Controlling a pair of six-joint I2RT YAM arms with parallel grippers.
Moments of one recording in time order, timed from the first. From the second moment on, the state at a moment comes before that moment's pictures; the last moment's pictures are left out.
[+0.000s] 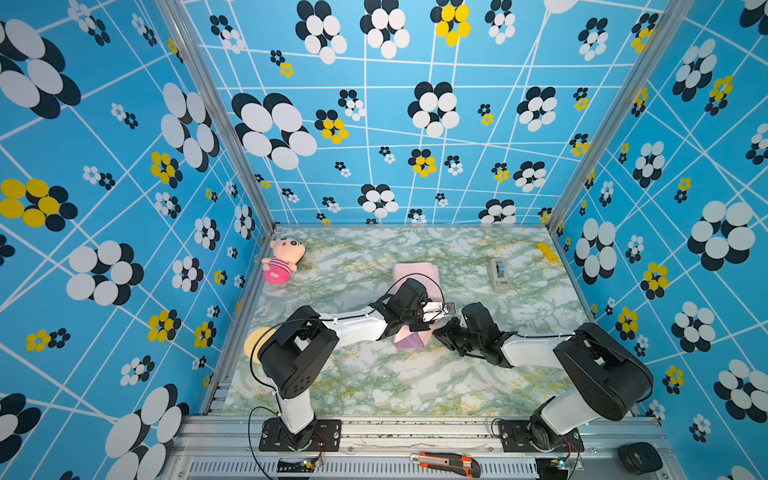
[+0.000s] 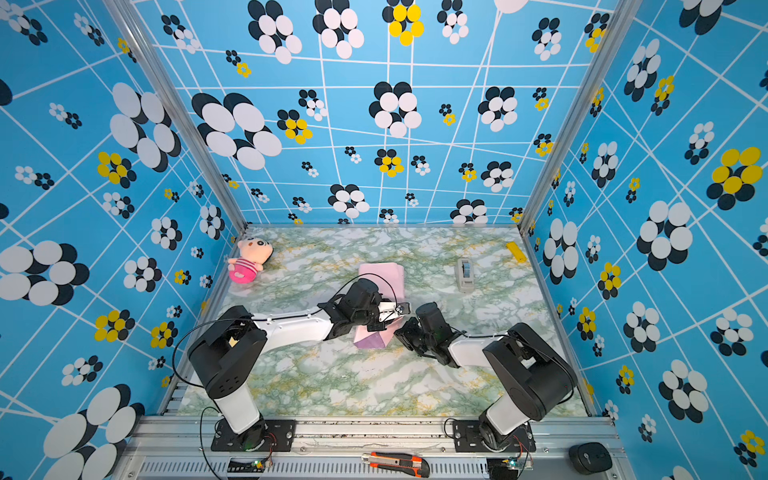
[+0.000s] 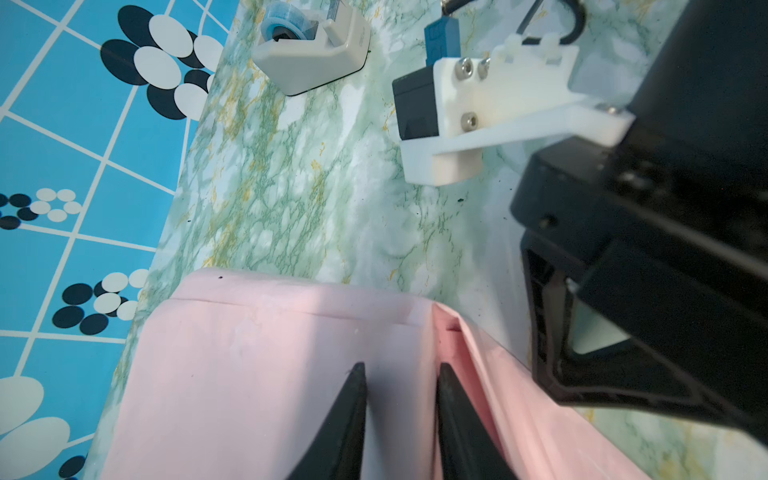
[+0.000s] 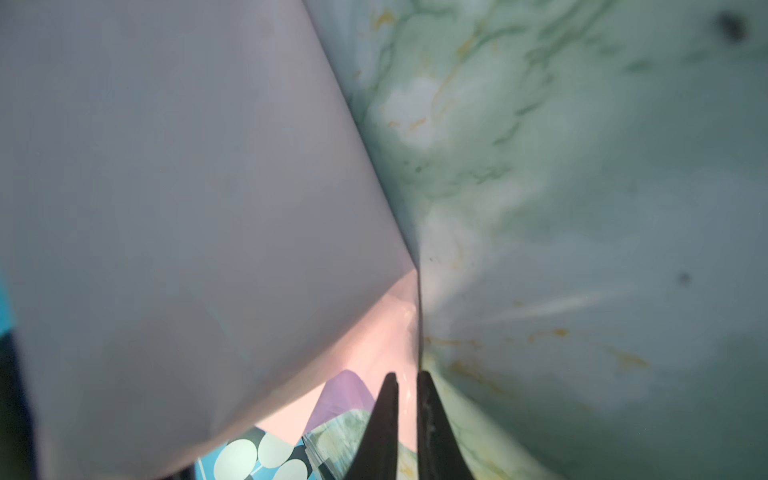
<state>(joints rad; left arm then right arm) -0.80 1.78 1.00 0.10 0.16 0.76 0.60 1.58 0.48 0.40 -0.26 1.32</state>
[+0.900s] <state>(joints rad) -0.80 1.78 1.00 0.10 0.17 0.75 0.60 1.70 0.42 0.76 -0.20 1.44</state>
